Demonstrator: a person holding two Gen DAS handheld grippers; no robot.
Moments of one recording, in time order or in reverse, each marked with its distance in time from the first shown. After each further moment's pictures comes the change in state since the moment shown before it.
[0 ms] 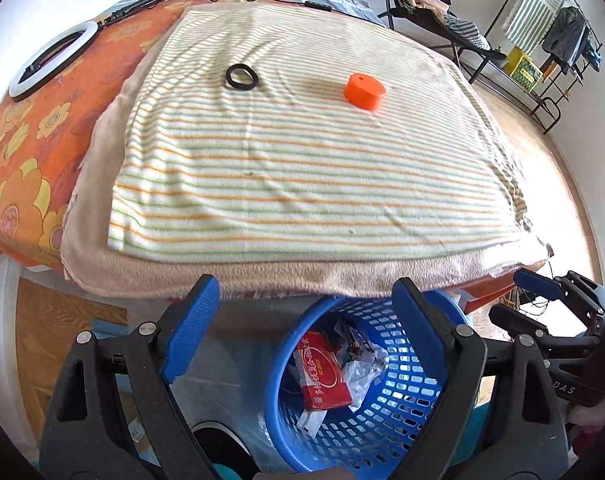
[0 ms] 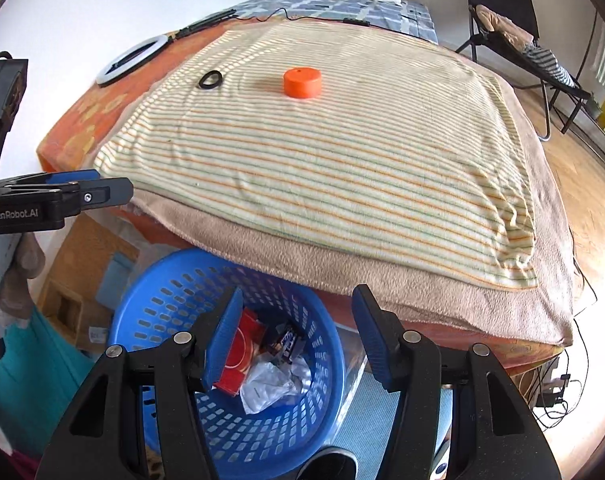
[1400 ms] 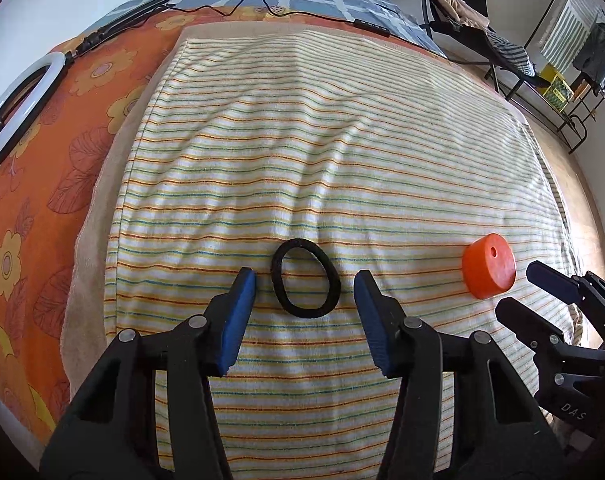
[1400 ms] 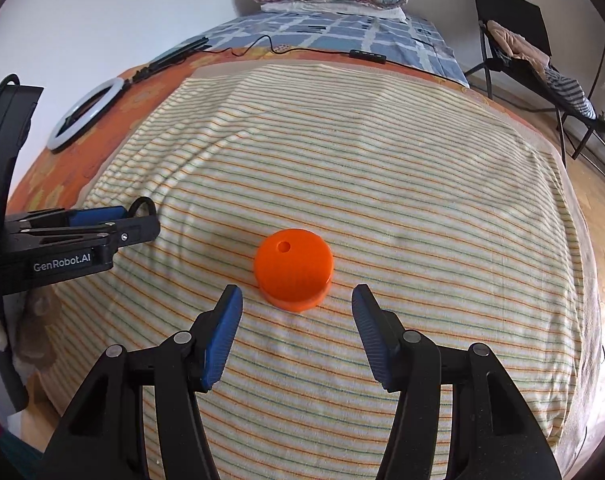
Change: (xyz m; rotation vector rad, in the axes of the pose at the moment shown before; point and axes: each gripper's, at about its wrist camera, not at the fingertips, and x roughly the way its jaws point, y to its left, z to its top) left arm 0.114 0.061 0.172 -0.019 0.007 0.059; right arm 0.110 -0.008 0.174 0.029 -0.049 -0.020
